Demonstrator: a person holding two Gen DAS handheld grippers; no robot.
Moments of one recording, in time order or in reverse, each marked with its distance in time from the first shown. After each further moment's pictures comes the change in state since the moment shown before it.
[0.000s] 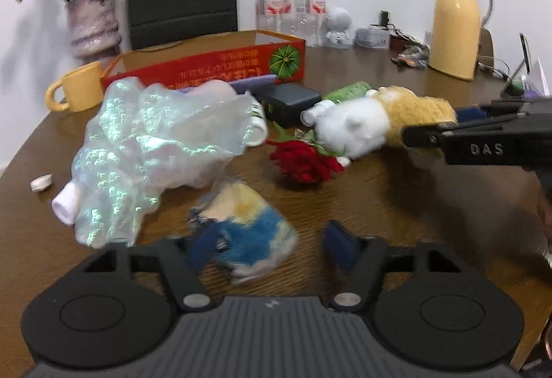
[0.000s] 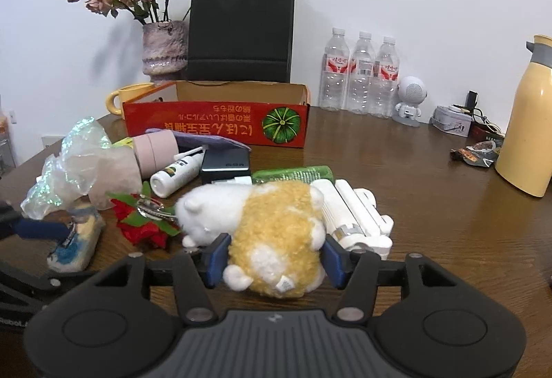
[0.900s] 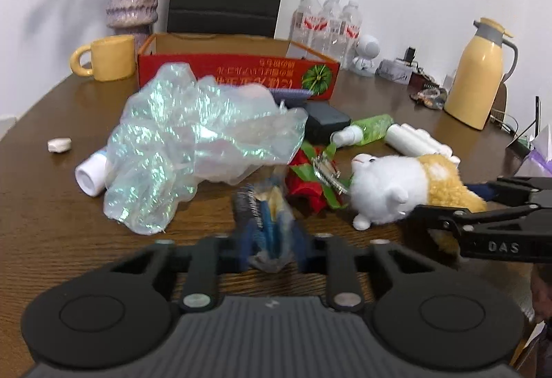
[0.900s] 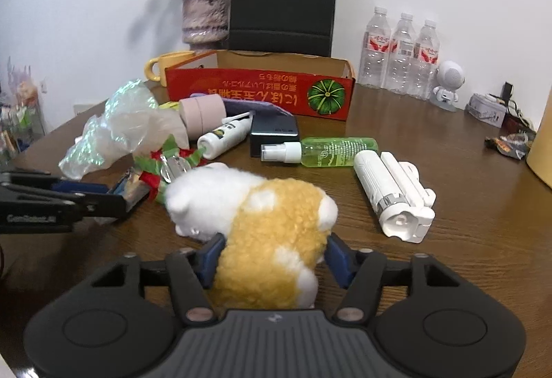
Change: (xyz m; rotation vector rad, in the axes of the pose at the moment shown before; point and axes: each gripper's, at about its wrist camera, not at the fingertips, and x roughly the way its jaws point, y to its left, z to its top) left arm -0.019 0.030 0.004 -0.180 -0.023 -0.049; right arm -0.008 0.022 -0.012 -0.050 0.088 0.112
